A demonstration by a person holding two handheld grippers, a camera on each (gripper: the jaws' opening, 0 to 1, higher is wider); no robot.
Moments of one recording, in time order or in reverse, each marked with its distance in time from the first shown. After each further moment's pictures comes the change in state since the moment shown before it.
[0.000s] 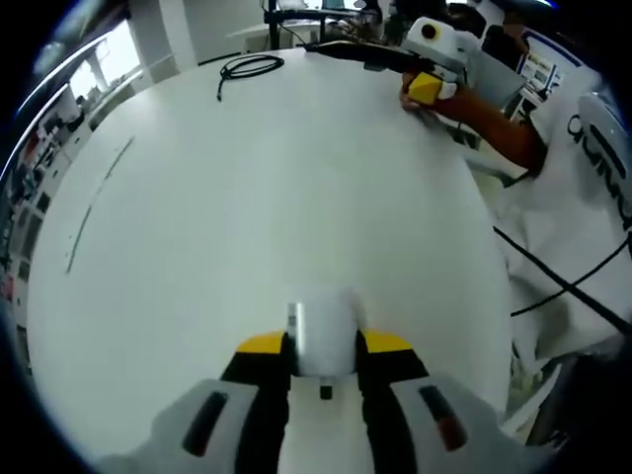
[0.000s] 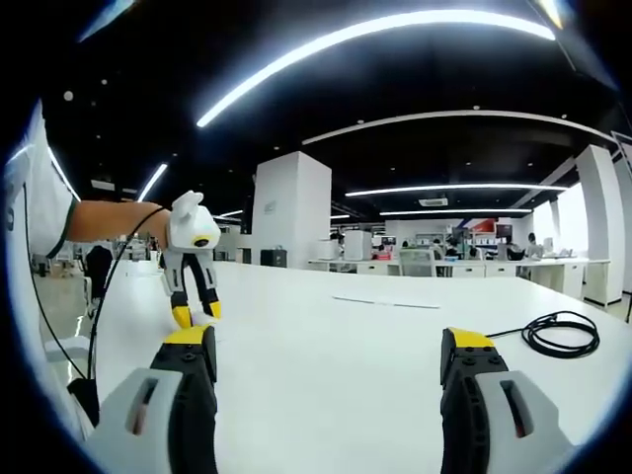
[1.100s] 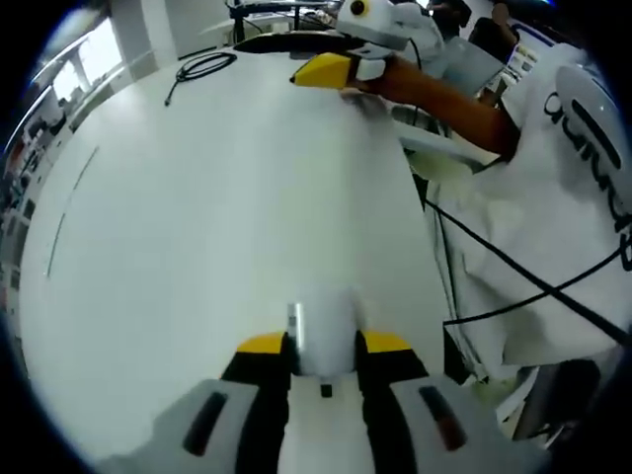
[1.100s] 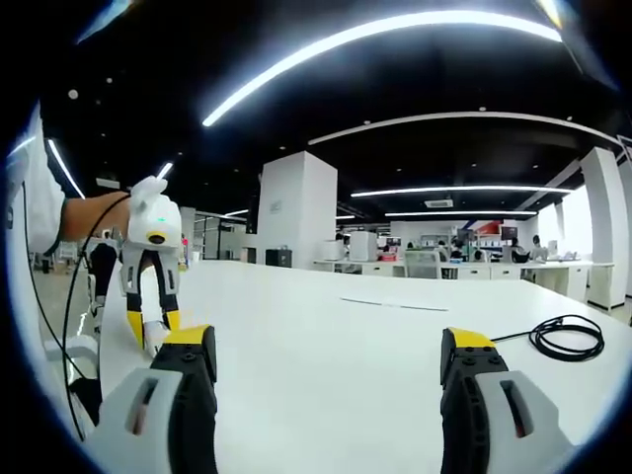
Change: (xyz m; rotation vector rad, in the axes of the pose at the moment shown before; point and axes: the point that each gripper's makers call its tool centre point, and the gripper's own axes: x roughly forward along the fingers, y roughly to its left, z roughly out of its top) left arm -0.002 -0.075 -0.007 0.034 0.045 -0.059; right arm 0.008 0.001 0.000 -0.010 0.001 0.022
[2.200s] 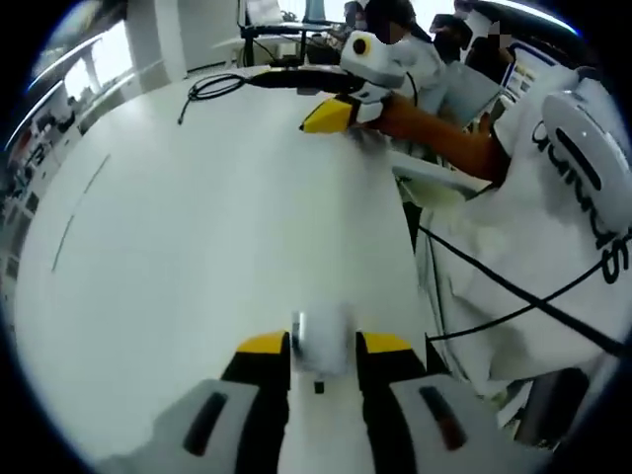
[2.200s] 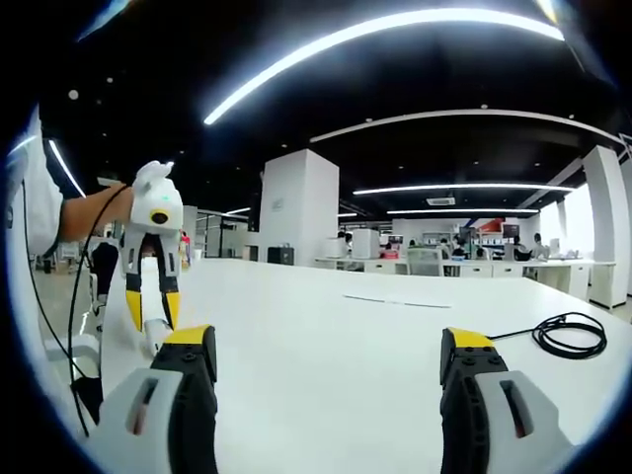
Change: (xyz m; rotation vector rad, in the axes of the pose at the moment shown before) left arm -0.028 -0.001 0.019 -0.065 -0.154 -0.024; right arm -0.003 0.022 -0.001 0.004 0.012 0.012
